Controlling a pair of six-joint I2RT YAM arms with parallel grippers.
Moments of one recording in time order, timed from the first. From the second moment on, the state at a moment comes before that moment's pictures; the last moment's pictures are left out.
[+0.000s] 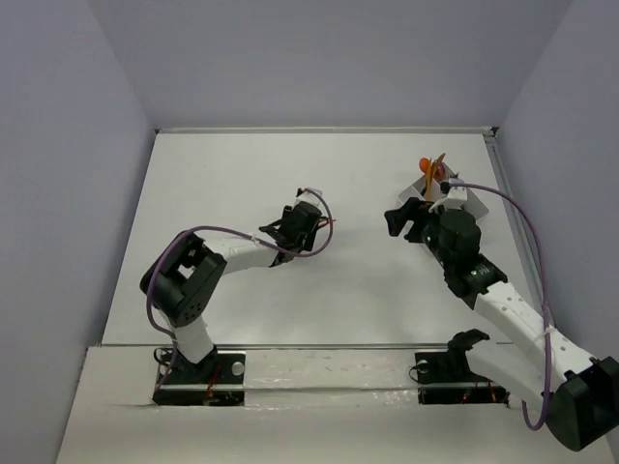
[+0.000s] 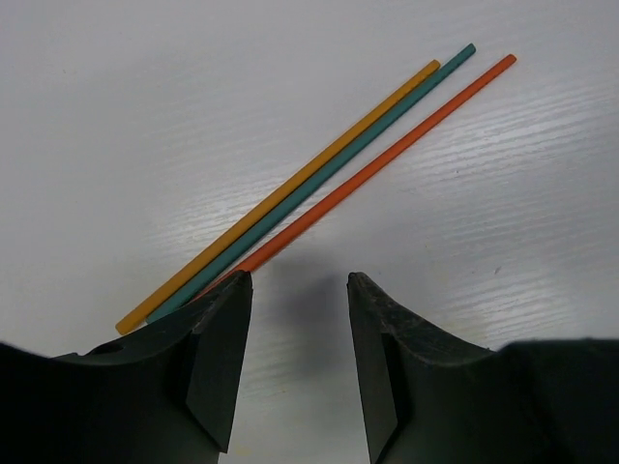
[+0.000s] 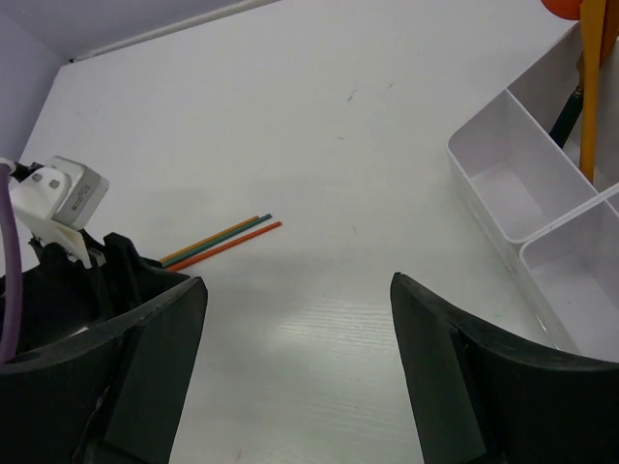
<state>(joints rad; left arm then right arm) -0.74 1.71 0.92 0.00 -0.42 -0.27 0.43 0.89 0.60 0.06 0.14 0.47</state>
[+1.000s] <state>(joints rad) -0.71 1.81 0.98 0.02 -0.36 -0.22 0.43 0.88 0.59 0.06 0.10 0.48</state>
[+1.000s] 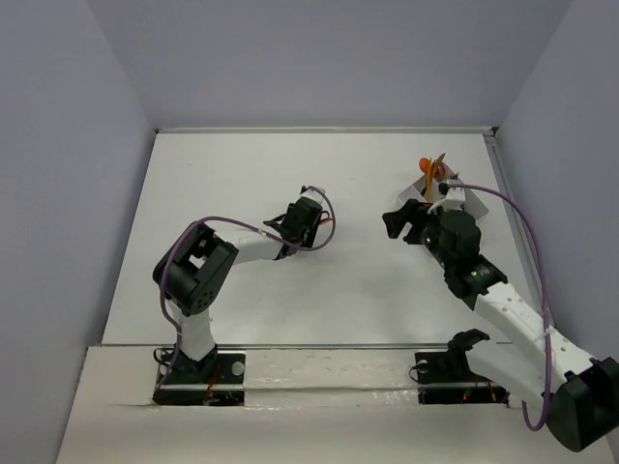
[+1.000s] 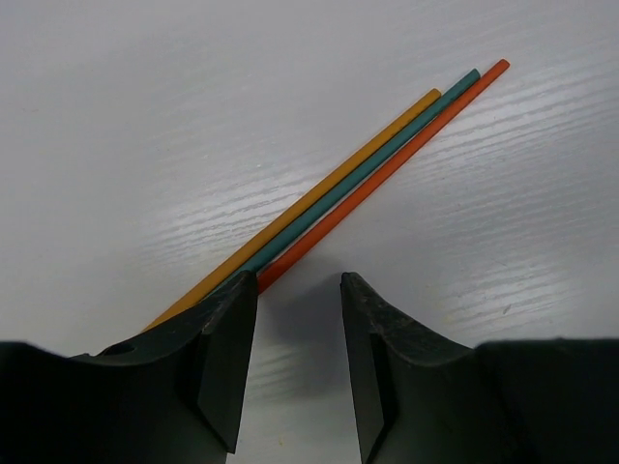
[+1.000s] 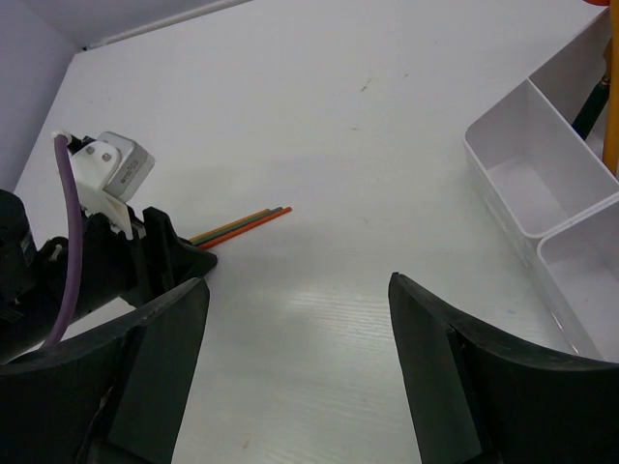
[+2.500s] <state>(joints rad) -0.72 1.83 0.97 0.08 -0.23 -0.24 0.43 0.87 0.59 -0.01 0.07 0.48</state>
